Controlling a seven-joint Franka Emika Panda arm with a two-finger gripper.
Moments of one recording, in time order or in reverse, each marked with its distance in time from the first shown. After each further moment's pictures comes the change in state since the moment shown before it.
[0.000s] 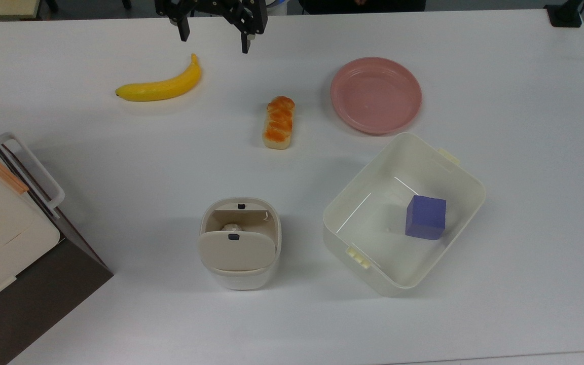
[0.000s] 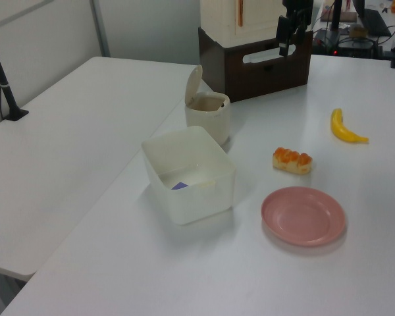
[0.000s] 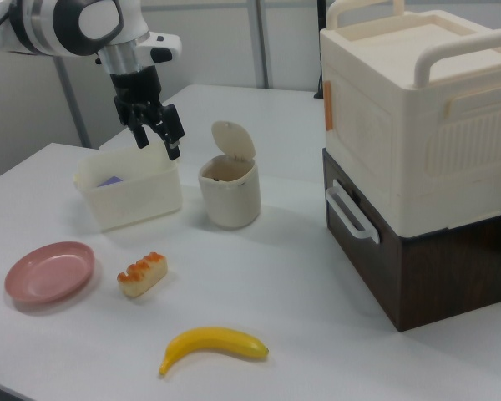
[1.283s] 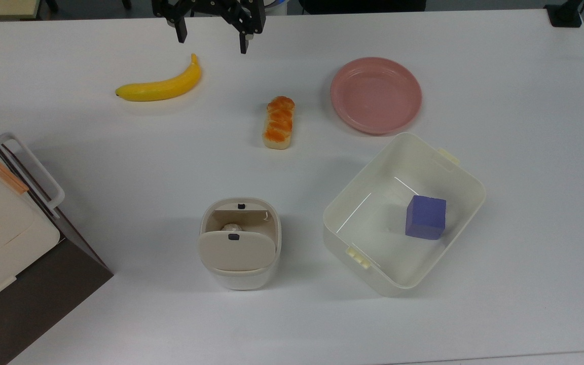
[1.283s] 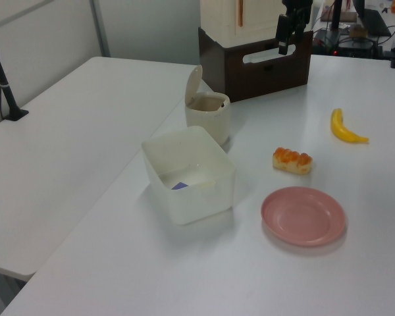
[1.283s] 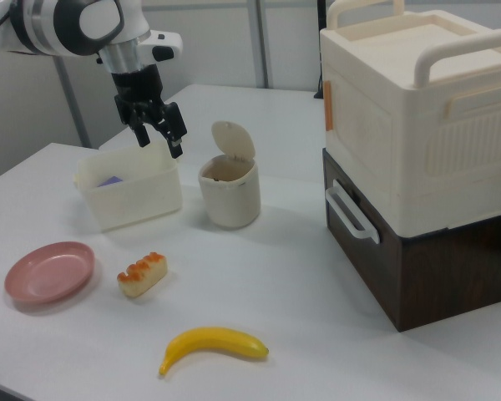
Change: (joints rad) arm 0.000 0.000 -0.003 0.001 0.000 0.014 -0.030
